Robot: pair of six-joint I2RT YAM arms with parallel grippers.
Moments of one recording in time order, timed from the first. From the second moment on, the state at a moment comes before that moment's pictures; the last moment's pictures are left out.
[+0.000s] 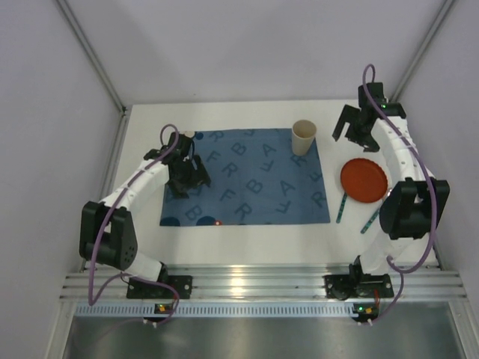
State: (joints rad) left arm -0.26 1.50 1.11 -0.78 0.02 -0.71; right arm 0.03 1.74 1.70 -0.96 0.15 0.41
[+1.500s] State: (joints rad) left arm -0.29 1.54 1.07 -0.71 0.05 -0.65; right arm 0.12 1.91 1.36 -0.83 0.32 0.37
